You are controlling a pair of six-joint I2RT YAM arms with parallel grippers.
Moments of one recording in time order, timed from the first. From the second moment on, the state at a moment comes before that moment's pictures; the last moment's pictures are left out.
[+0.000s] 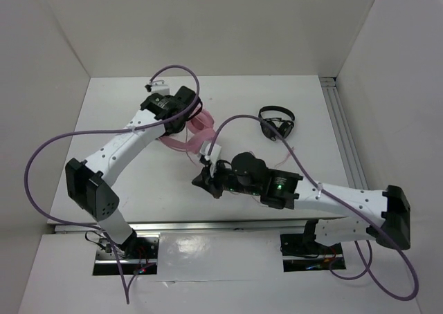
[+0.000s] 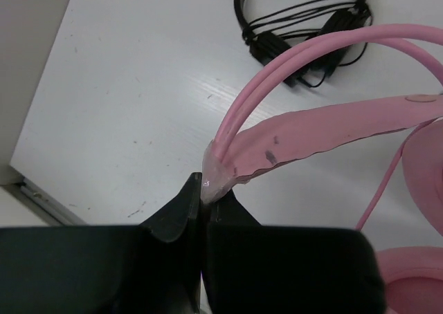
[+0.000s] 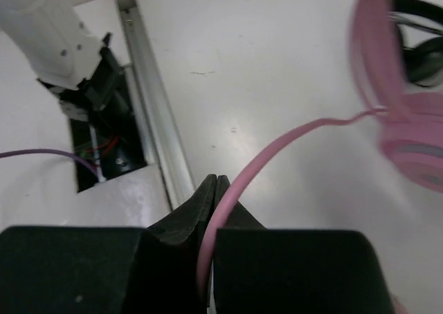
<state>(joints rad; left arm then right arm) -0.58 1.64 1.69 -1.29 -0.86 -0.89 1.20 1.20 0.90 0.06 -0.10 0.11</state>
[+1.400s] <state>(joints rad) -1.00 1.11 1.69 -1.19 -0.45 -0.44 0.65 1.38 0.94 0.17 -0.24 0.11</state>
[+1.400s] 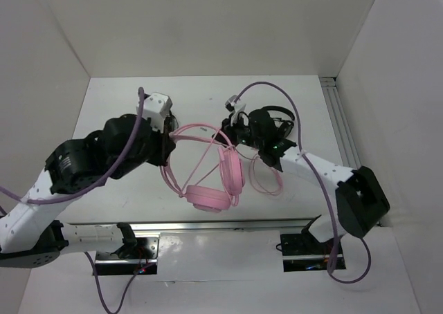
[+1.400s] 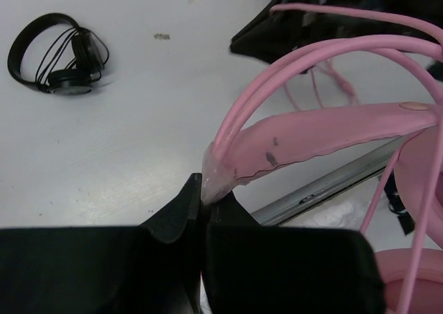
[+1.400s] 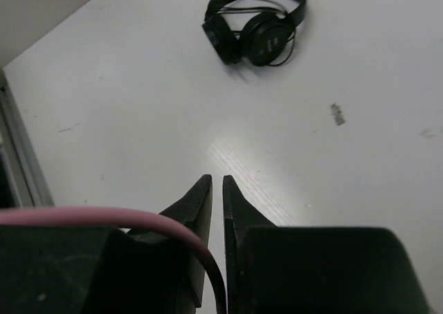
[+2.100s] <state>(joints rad) -0.86 1.36 2.13 -1.30 -0.87 -0.69 0.74 1.78 0.66 1.05 -0.65 0.57</state>
